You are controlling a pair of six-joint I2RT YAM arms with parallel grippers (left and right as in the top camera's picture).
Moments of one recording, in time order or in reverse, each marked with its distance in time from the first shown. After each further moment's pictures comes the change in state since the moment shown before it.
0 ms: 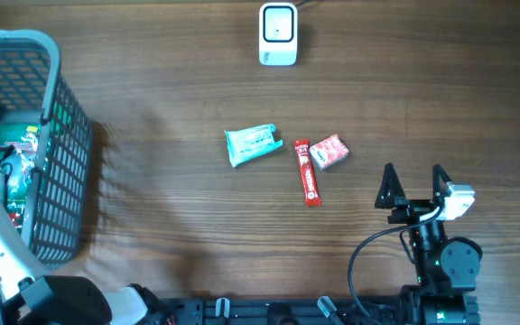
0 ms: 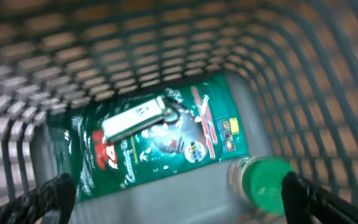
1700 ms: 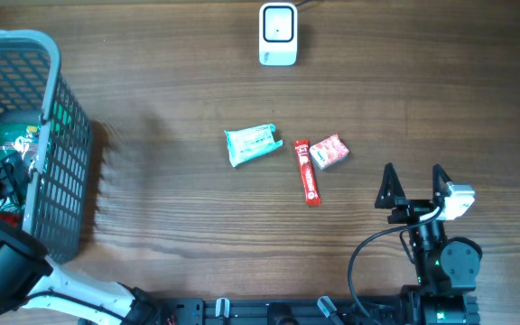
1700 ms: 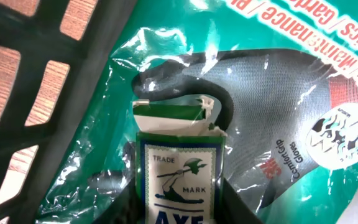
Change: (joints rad) left arm 0.312 0.431 -0.232 0.362 0.437 0.979; right arm 0.000 0.000 0.000 0.000 0.000 0.000
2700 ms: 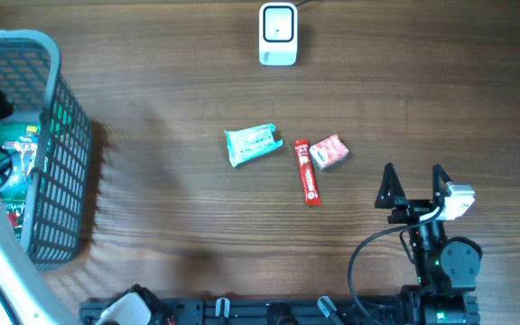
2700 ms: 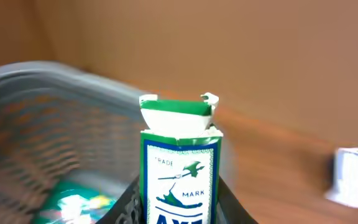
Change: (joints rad) left arm -0.322 -0.666 0.111 0.021 0.235 -0.460; right arm 0.000 0.000 0.000 0.000 0.000 0.000
